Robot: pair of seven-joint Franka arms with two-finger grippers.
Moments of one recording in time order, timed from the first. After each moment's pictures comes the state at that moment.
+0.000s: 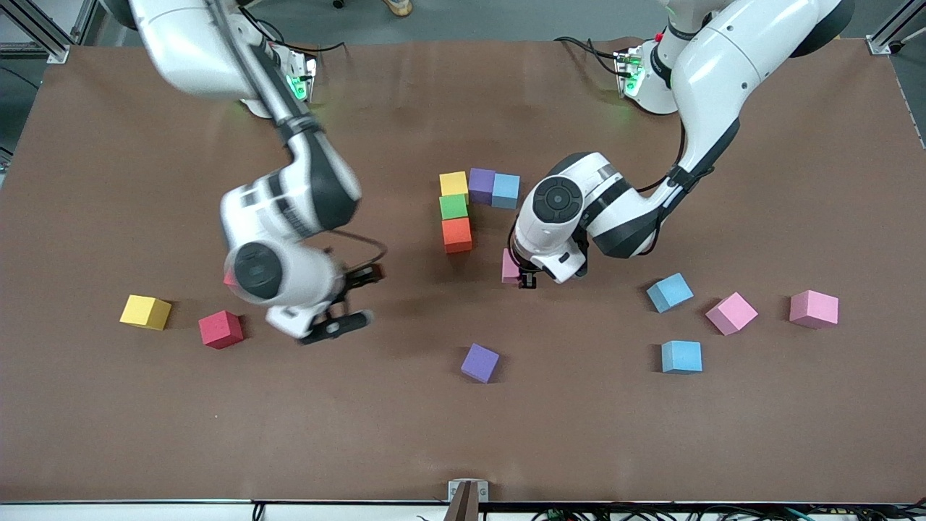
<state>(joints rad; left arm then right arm) -0.01 0.71 -0.76 -1.70 0.47 2.17 -2.43 0.38 0.64 -0.08 -1.32 0.20 1.75 -0.07</state>
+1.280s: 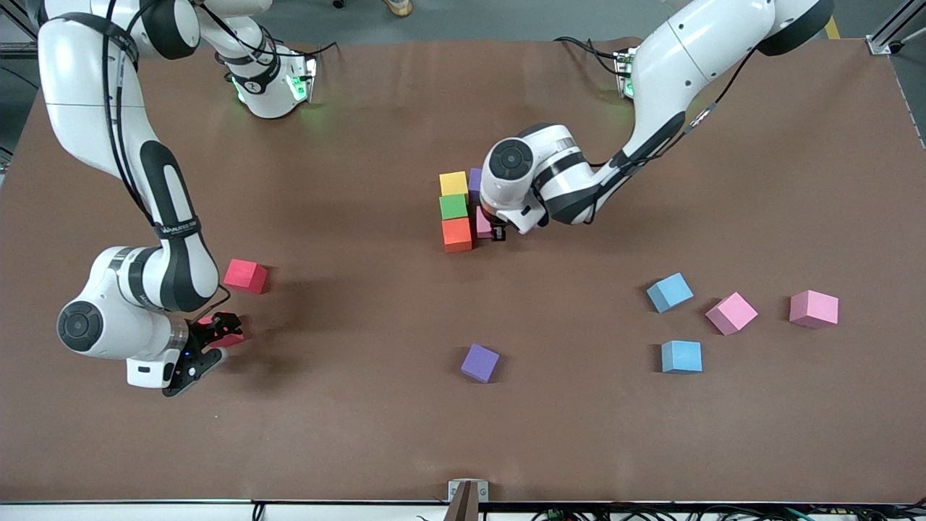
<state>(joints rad) -0.11 0.71 -0.79 -1.90 0.50 2.29 -2.72 0.07 0.74 -0.11 -1.50 0.13 2.13 -0.76</state>
